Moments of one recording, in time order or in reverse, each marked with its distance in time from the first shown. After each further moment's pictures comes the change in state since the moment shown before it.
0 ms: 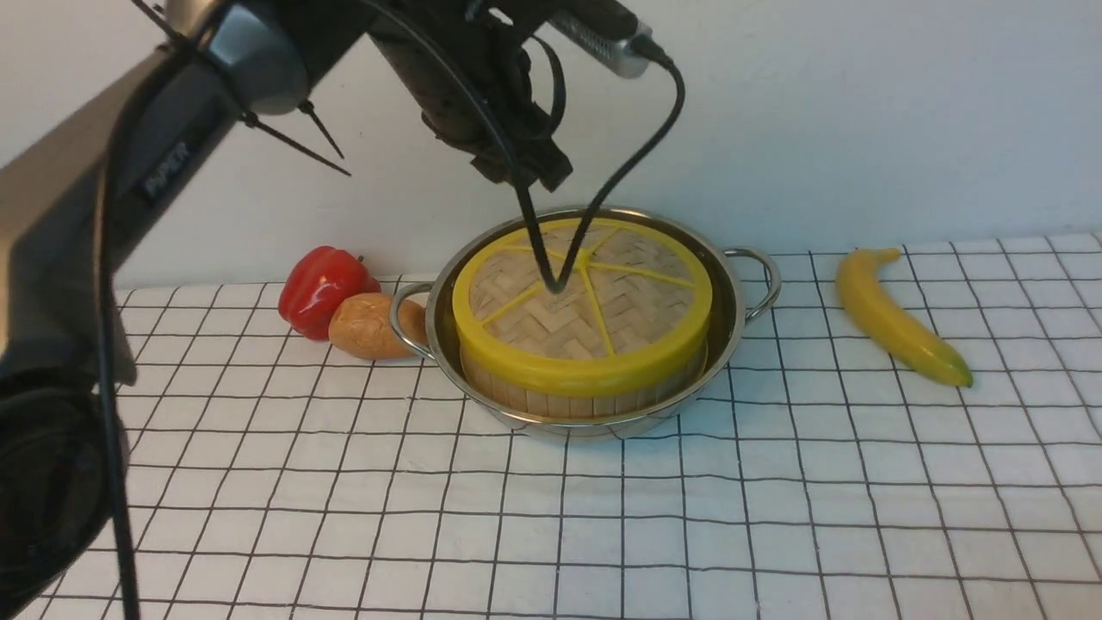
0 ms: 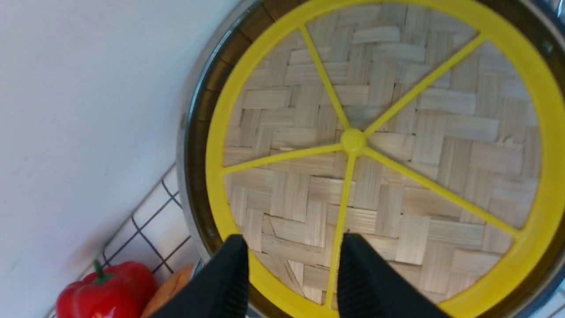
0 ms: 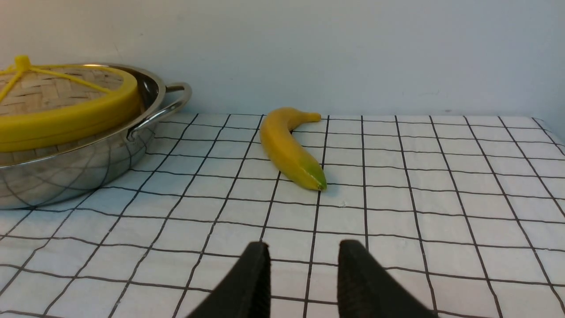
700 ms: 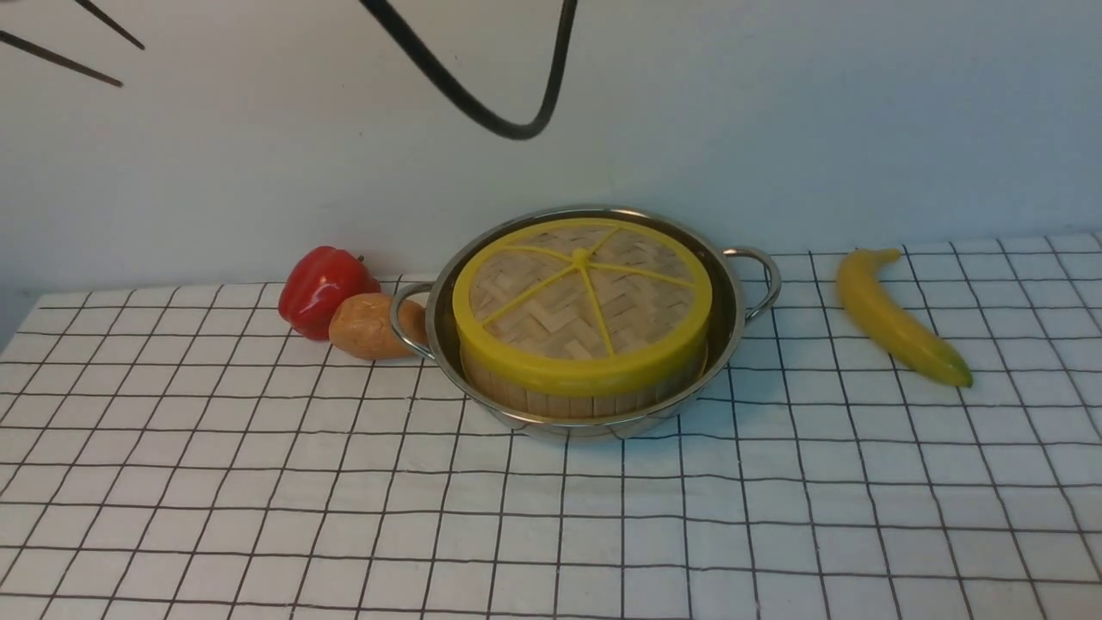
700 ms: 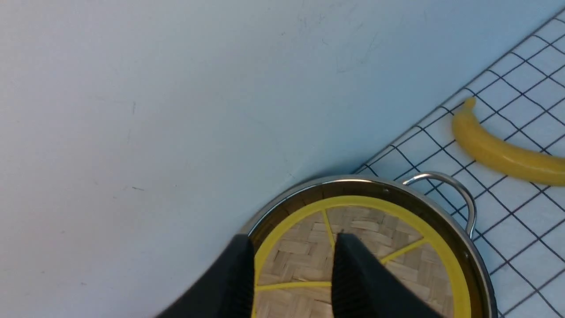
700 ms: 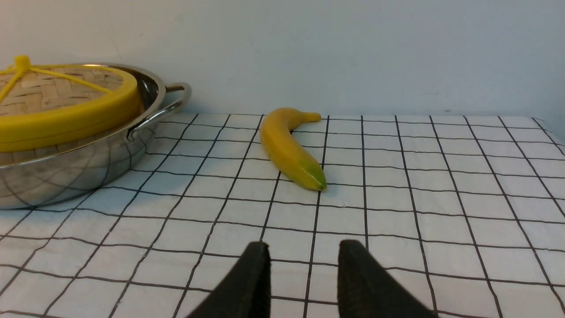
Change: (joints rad) right arm 0.000 0.000 0.000 0.000 0.000 0.000; left arm 0.000 -0.224 -0.004 -0.071 -0.161 -0.124
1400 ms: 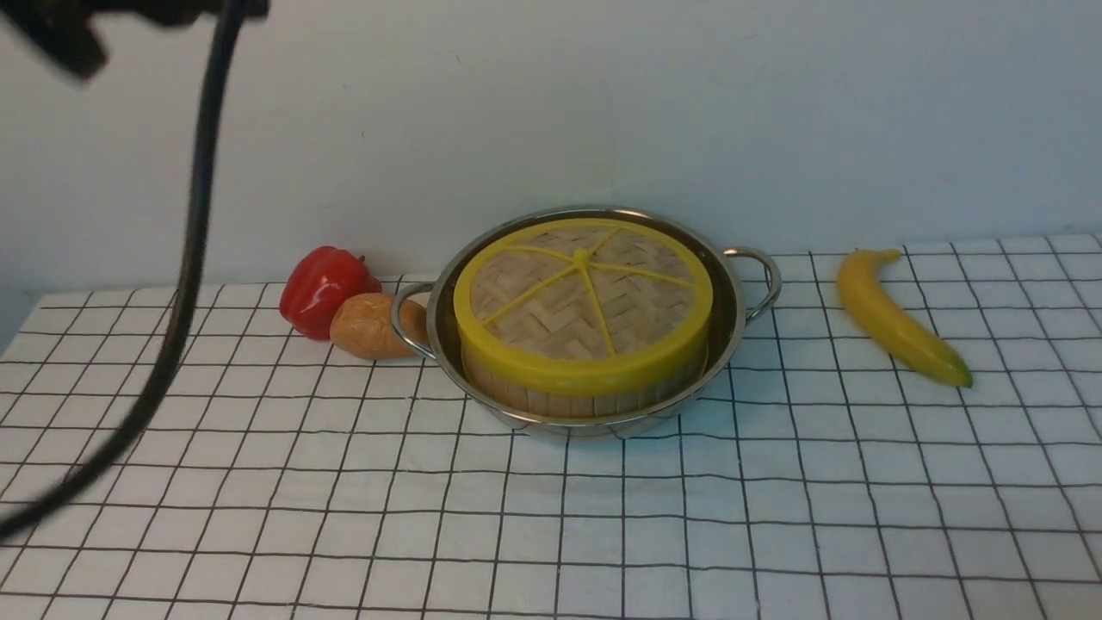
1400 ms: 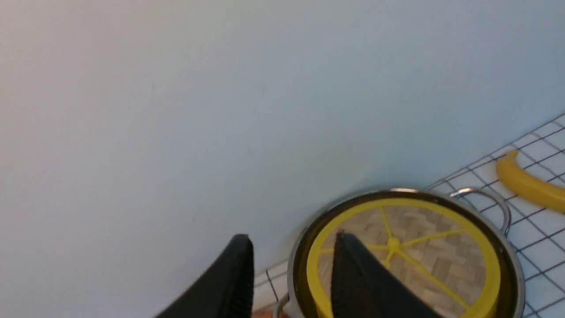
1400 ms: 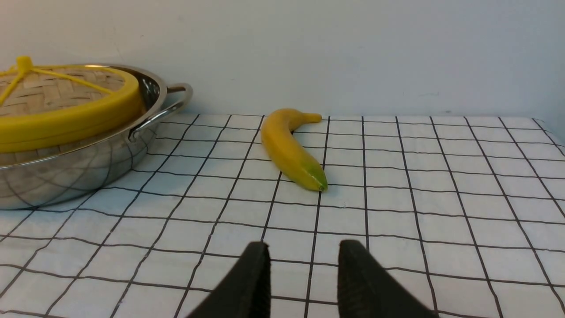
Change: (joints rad) right arm 0.000 0.000 0.000 0.000 0.000 0.000; left arm 0.141 -0.744 0.893 -0.030 -0.410 -0.003
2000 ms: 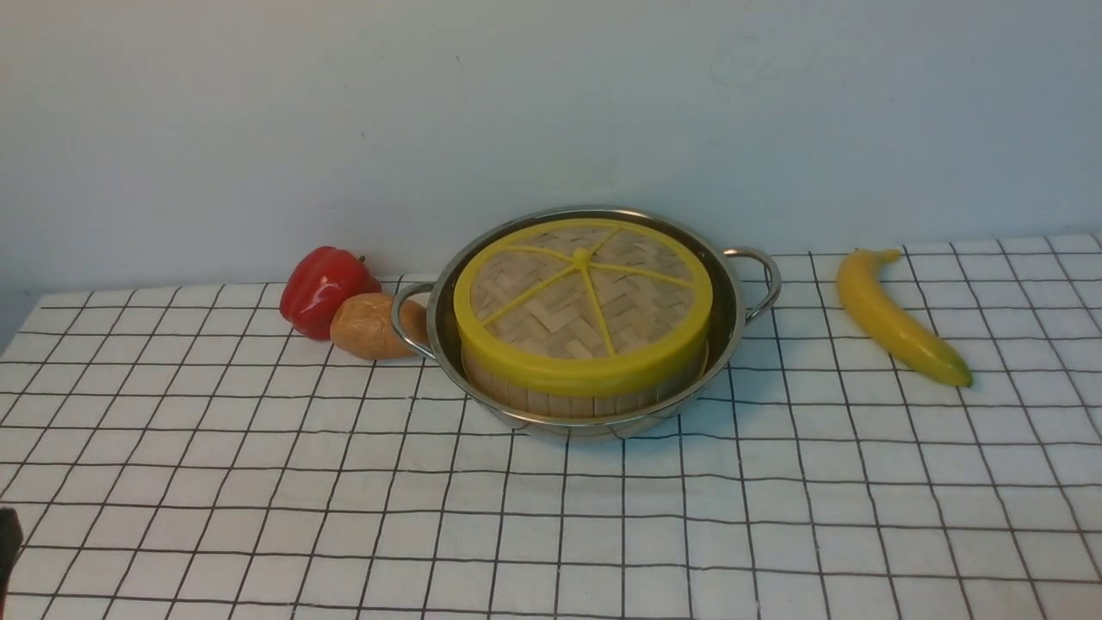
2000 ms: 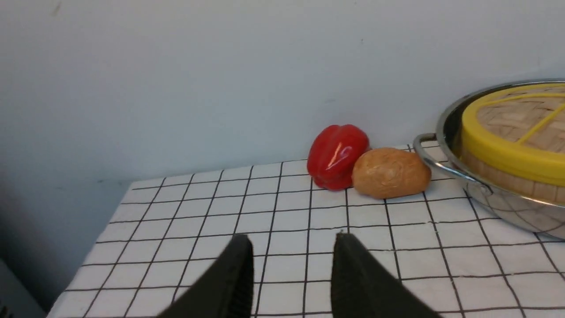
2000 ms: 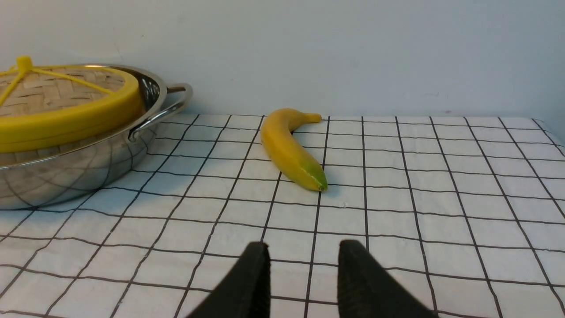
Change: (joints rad) right arm 0.000 0.000 0.000 0.000 0.000 0.000; left arm 0.388 -0.933 1.093 -0.056 -0.336 -0.007
